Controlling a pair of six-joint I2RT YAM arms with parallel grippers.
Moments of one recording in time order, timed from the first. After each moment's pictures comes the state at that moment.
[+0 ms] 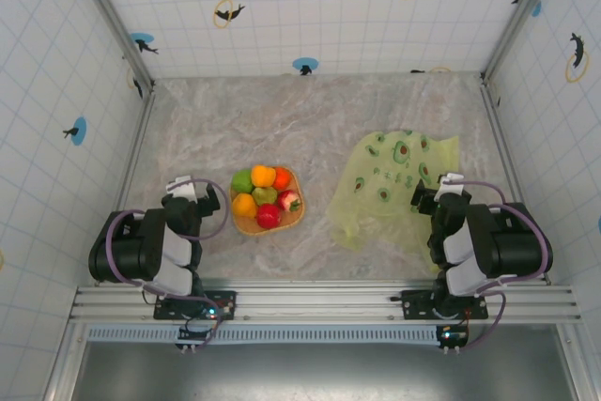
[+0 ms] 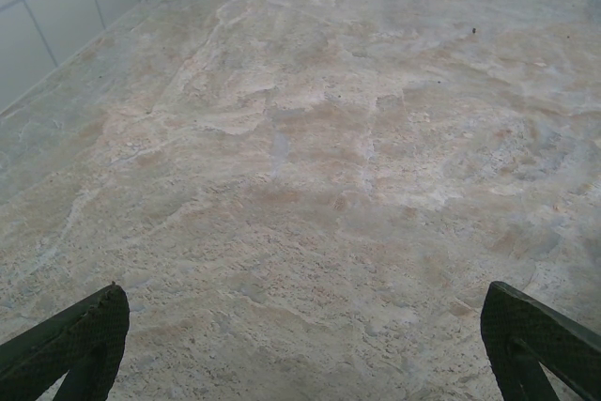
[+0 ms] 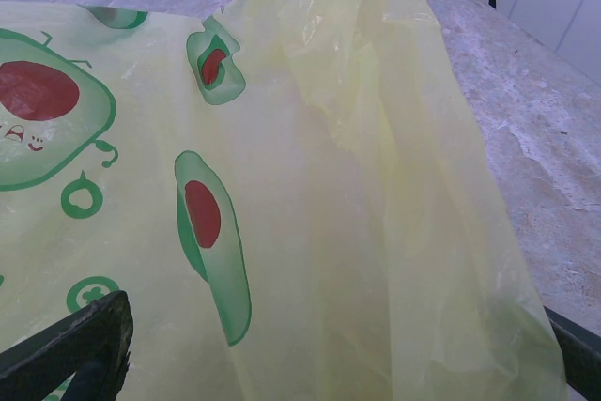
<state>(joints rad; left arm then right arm) 0.02 1.51 0.00 1.16 -0.08 -0.06 0.07 1.52 0.01 1.14 0.22 0.09</state>
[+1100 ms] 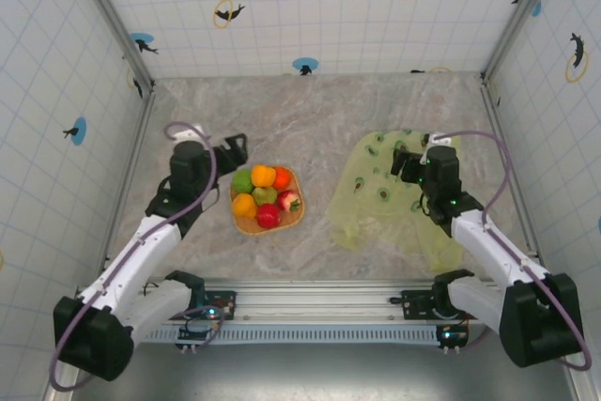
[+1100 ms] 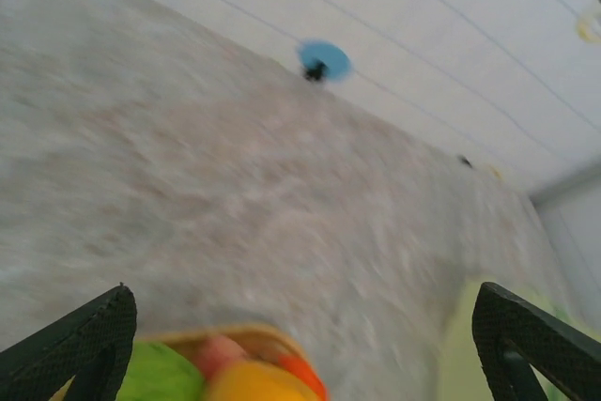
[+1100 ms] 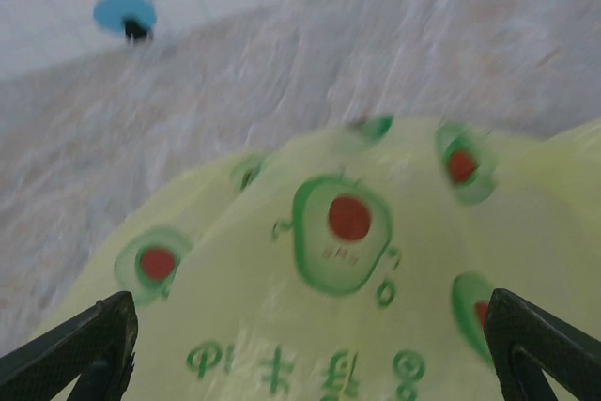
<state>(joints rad) -0.40 0.96 0.69 -0.11 -0.02 -0.63 0.28 1.07 0.54 -0.01 0.10 0.34</state>
